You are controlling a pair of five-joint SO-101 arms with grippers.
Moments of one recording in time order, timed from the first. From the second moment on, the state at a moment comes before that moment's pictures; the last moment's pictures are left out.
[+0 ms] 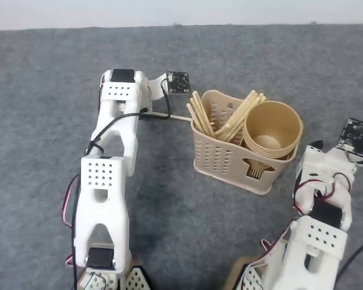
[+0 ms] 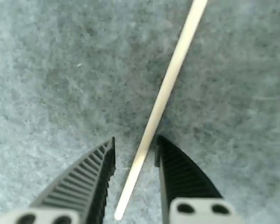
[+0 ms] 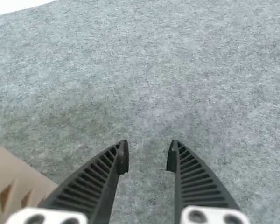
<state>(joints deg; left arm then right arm) -0.6 61.4 -50.8 77.1 -73.3 21.1 -63.1 73.8 31.3 -0.9</state>
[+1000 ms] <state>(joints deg) 2.5 73.7 -72.6 98.0 -84.1 21.1 -63.1 73.8 31.3 -0.9</state>
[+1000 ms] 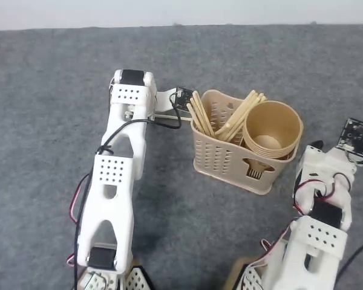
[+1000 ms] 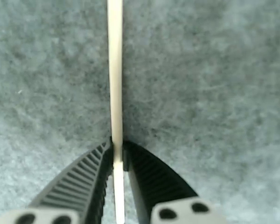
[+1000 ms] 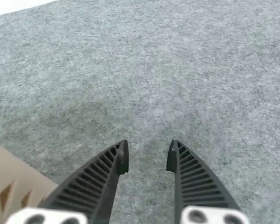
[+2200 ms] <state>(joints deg) 28.1 -6.2 -49.2 97.5 -25.3 21.2 -63.2 74.6 31.3 -0.9</state>
